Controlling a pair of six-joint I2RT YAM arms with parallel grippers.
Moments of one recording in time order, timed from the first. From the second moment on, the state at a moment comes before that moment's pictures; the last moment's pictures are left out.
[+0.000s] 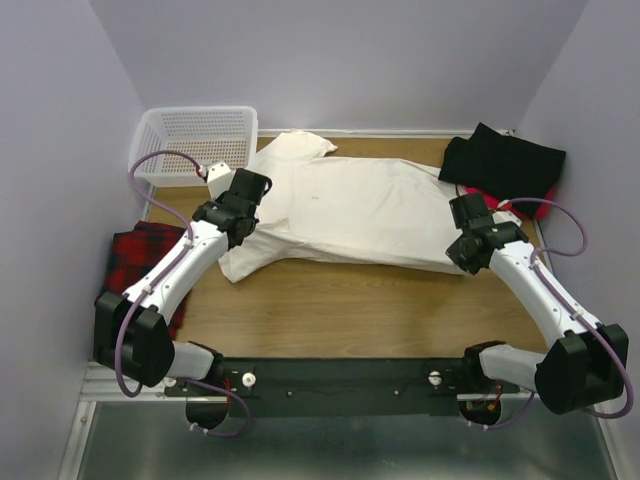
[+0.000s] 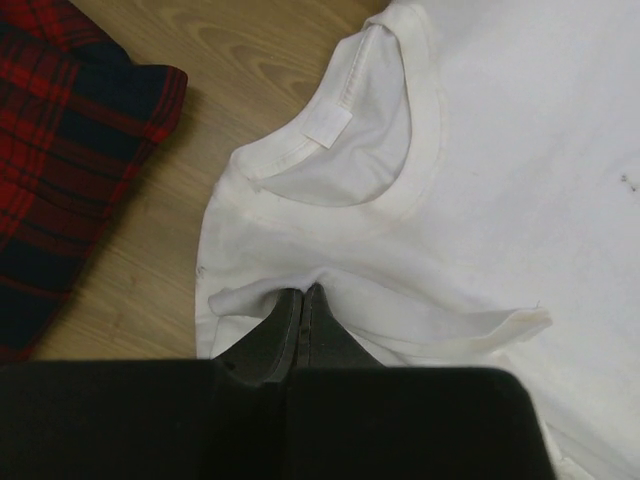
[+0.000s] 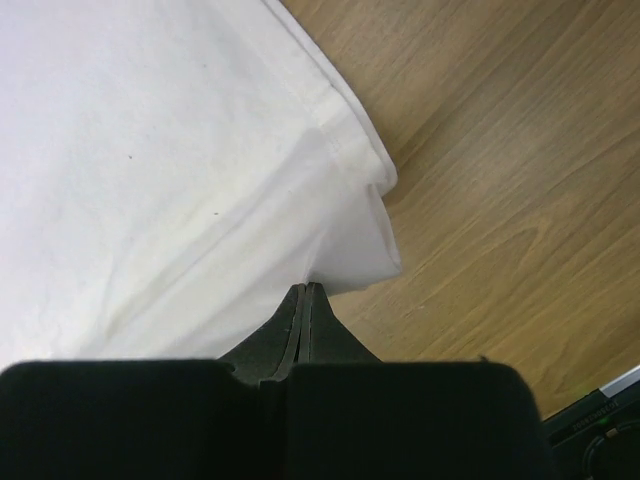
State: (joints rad) left arm -0.39 1.36 1.10 -0.68 -0.59 -0.77; right arm 0.23 1.20 0.90 -0.88 0.41 1.01
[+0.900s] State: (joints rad) left arm -0.79 1.20 1.24 -1.07 -0.78 -0.91; right arm 0.23 0.97 1.03 -1.14 0.44 0.97
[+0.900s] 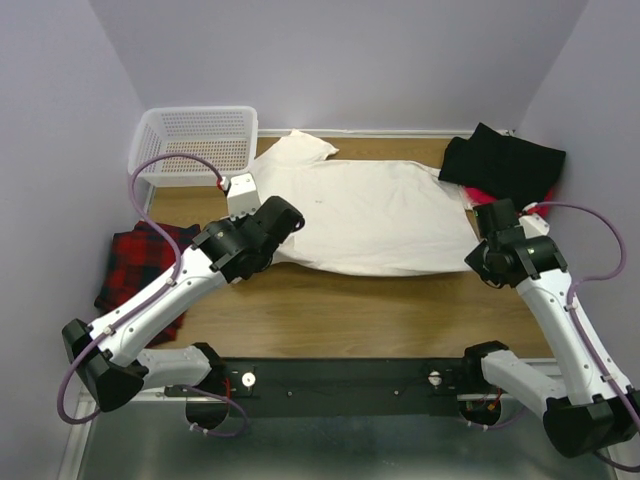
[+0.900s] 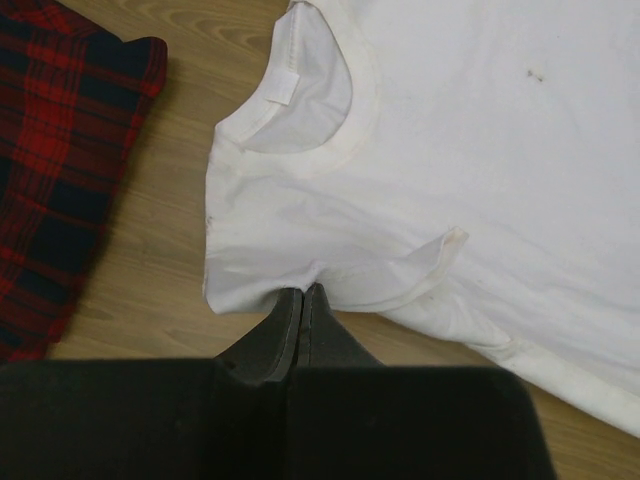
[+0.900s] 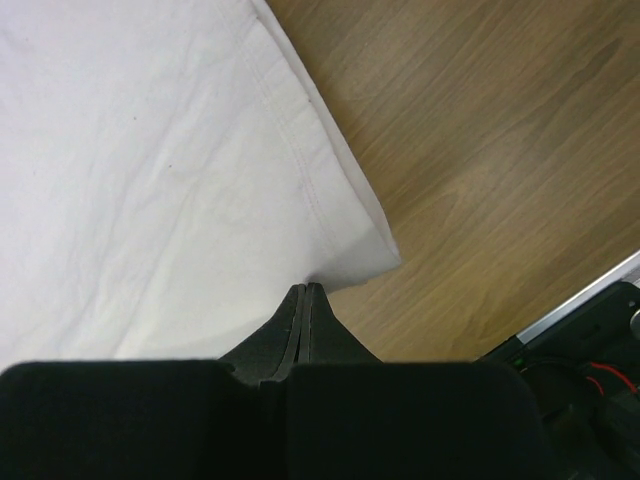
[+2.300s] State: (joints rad) left arm -0.81 1.36 1.30 -1.11 -0.89 -1.07; right arm 0.23 0.96 1.01 -1.20 0.47 0.98
